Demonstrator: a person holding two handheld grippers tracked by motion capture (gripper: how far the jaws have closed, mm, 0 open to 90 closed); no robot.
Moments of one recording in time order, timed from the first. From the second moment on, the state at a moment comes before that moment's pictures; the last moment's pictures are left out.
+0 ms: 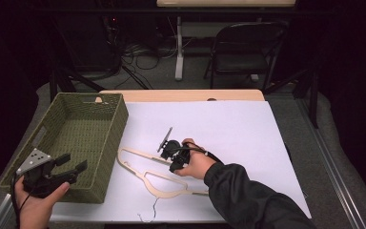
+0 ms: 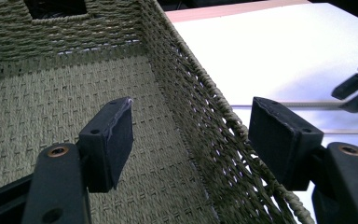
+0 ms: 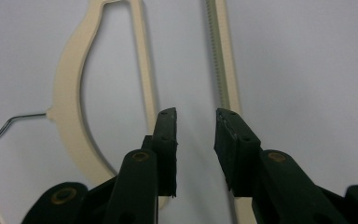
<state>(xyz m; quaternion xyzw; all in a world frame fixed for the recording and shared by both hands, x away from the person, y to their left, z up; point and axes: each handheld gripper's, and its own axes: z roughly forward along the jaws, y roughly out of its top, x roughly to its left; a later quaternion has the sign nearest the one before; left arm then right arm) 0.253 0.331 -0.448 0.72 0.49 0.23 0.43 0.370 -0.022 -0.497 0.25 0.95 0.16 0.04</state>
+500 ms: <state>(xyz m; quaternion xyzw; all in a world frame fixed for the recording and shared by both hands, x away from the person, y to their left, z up) 0.253 0.330 -0.448 0.72 0.49 0.23 0.43 0.399 -0.030 -0.516 0.28 0.95 0.15 0.05</state>
